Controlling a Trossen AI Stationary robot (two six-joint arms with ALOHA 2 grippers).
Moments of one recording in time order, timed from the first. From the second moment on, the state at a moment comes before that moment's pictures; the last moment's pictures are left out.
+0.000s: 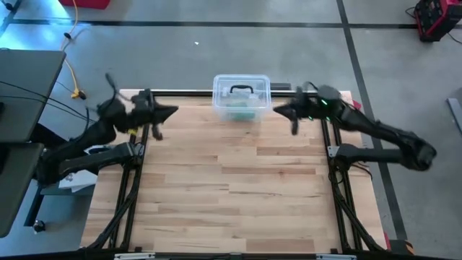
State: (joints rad) left arm 0.53 0.54 0.61 -0.05 0.20 0.09; right arm -0.57 0.97 0.73 -0.06 -0.35 -0.13
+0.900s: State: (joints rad) left arm 0.36 0.14 0.01 0.22 0.01 -0.10; right arm -0.57 0.23 0.01 0.38 -0.48 0.20
